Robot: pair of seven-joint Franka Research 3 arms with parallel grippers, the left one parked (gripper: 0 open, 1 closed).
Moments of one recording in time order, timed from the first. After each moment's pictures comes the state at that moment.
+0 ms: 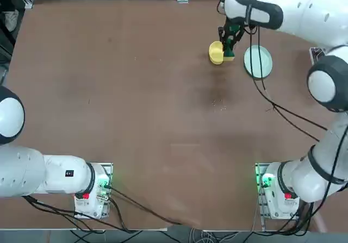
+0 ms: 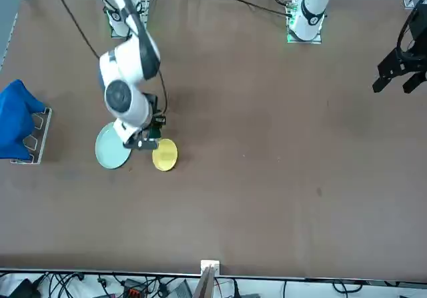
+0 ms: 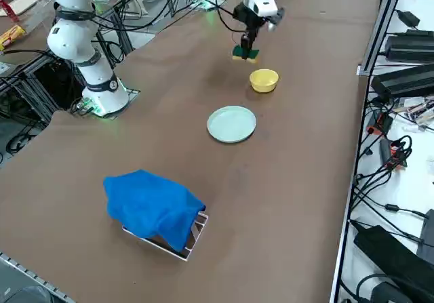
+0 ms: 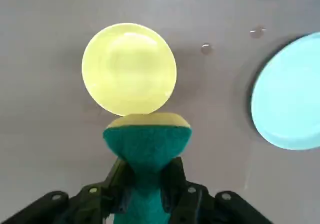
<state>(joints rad) 0.35 0.47 0.07 -1.63 0.05 1.88 0.40</state>
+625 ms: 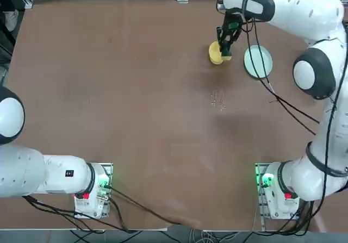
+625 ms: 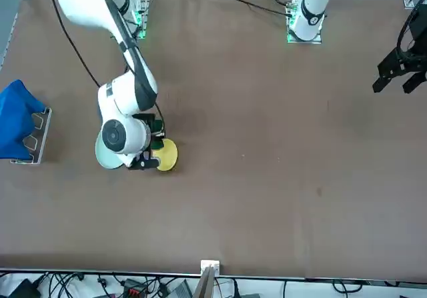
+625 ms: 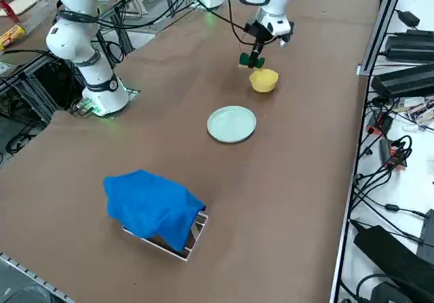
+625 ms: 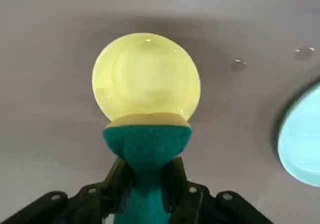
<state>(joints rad) 0.32 0.63 0.08 -1.47 0.13 1.82 0.25</state>
